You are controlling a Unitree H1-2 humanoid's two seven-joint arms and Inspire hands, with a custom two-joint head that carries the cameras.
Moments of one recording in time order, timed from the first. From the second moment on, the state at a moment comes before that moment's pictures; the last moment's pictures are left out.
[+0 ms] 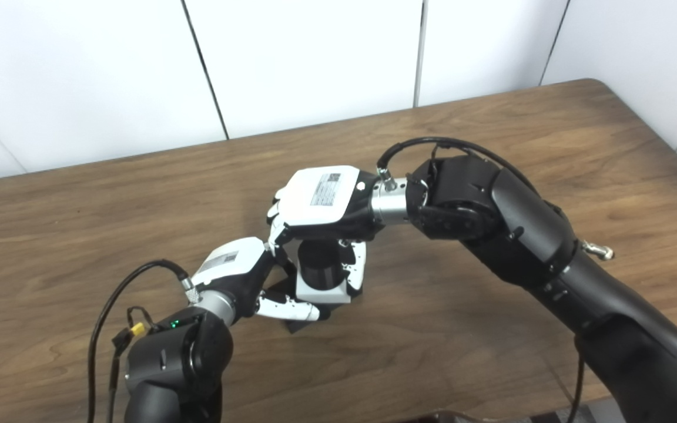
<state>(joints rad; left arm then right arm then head) -0.25 -0.17 -0.36 -0.39 1.55 0.41 -1.12 -0.61 -0.57 0.42 -0.31 -0.61 -0.28 0.82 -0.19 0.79</state>
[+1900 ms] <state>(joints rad) 0.02 -0.08 0.27 -0.46 0.21 0.37 -0.34 -0.18 -0.32 -0.27 -0.31 0.14 0.47 0.42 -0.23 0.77</state>
